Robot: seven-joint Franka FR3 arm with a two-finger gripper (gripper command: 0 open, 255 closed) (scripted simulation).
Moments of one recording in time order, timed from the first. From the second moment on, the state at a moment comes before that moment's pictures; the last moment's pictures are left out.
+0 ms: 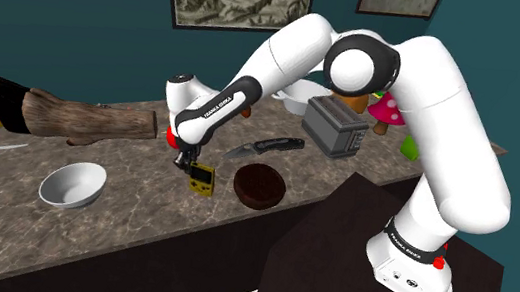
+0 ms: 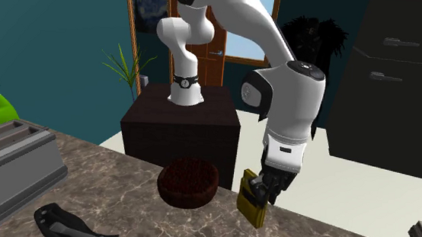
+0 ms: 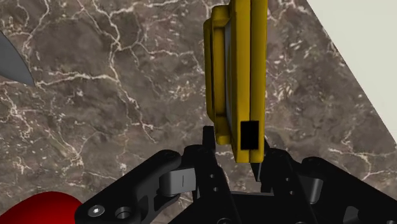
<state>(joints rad) 0.27 0.80 0.12 -1.59 -0.17 2.37 0.05</state>
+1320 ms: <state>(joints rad) 0.26 0.62 0.15 -1.59 -0.14 2.20 0.03</state>
